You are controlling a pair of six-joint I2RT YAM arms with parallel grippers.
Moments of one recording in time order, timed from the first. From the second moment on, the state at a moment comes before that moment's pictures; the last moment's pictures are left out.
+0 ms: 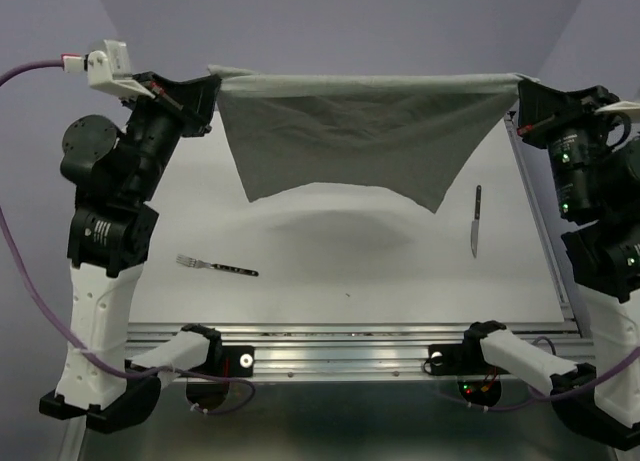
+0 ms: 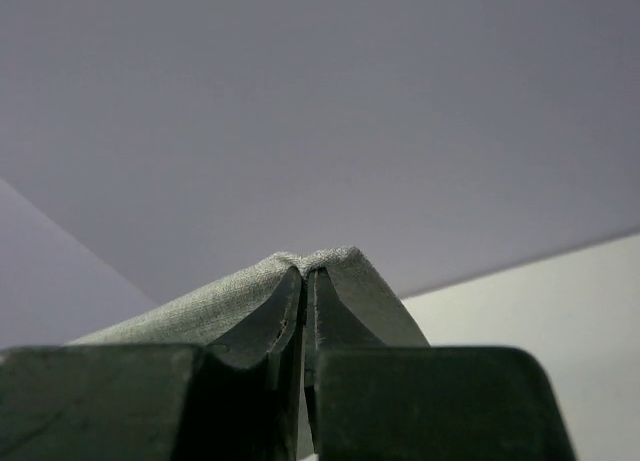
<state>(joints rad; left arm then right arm) -0.28 1.09 1.71 -0.41 0.04 -0.51 0.33 1.00 1.71 -0.44 0.37 0.48</state>
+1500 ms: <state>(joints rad) -0.25 1.94 1.57 -0.28 0.06 -0.50 0.14 1.86 1.51 -0.15 0.42 0.36</state>
